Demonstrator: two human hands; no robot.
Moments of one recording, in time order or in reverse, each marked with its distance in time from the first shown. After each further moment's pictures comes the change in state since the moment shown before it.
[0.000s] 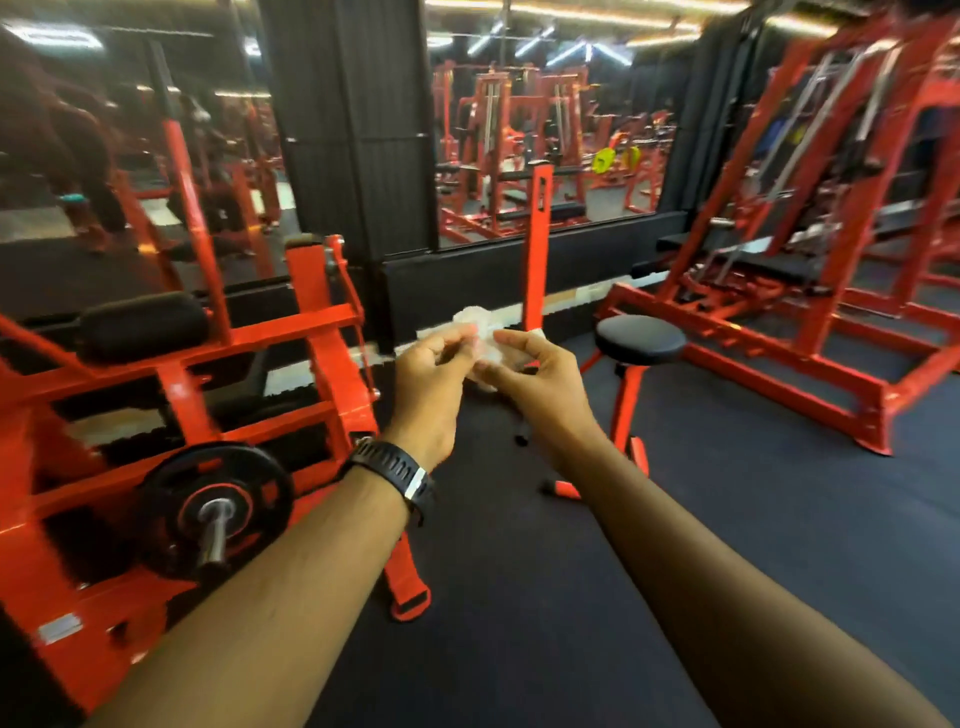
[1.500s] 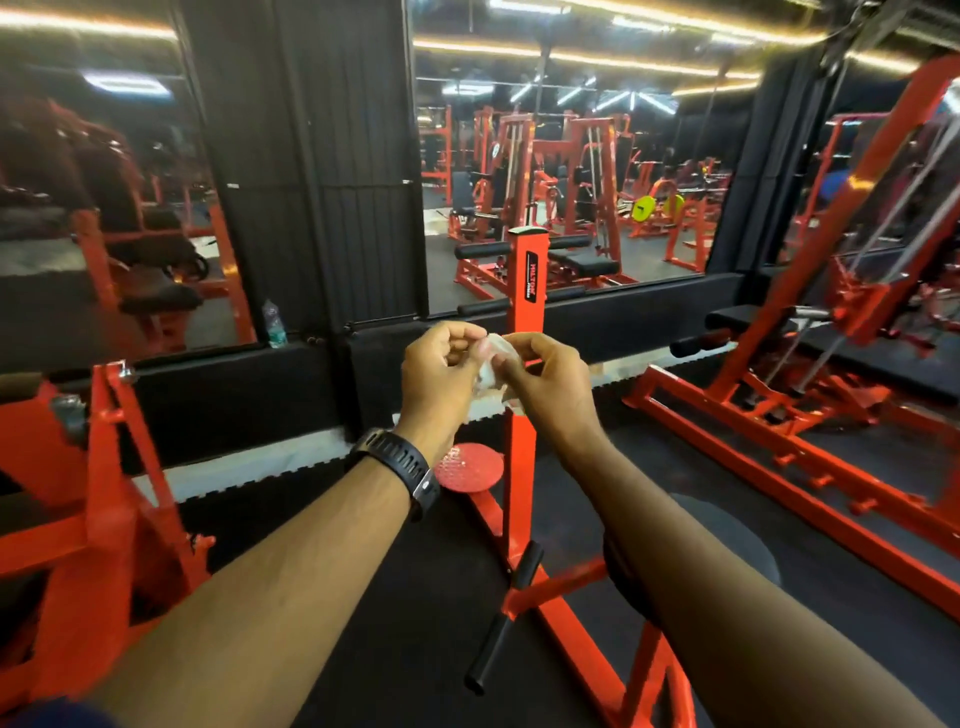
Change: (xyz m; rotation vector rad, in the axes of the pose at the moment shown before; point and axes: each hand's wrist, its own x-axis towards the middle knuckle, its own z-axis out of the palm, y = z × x) left_hand 0.651 -0.233 0.319 0.373 0.132 0.259; right_hand 0.704 0.226 -0.235 -0.288 -0.002 -0.200
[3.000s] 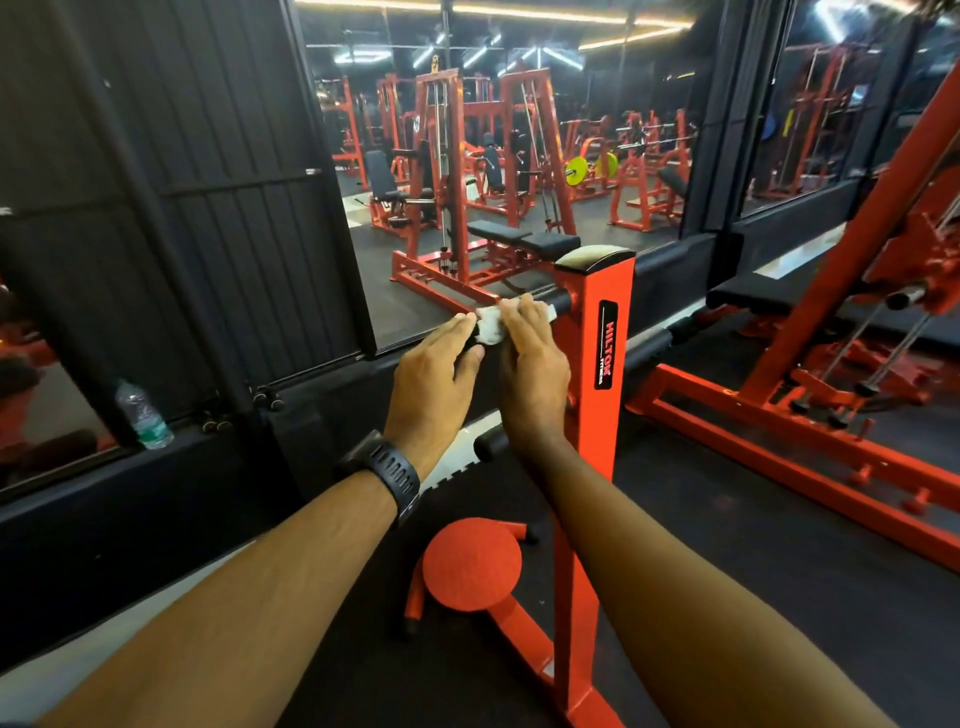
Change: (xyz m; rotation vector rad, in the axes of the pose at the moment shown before) left_hand 0.540 -0.313 0.115 0.488 -0.262 0.485; right_hand 0.519 0.302 0.228 -0.368 0.367 -0.043
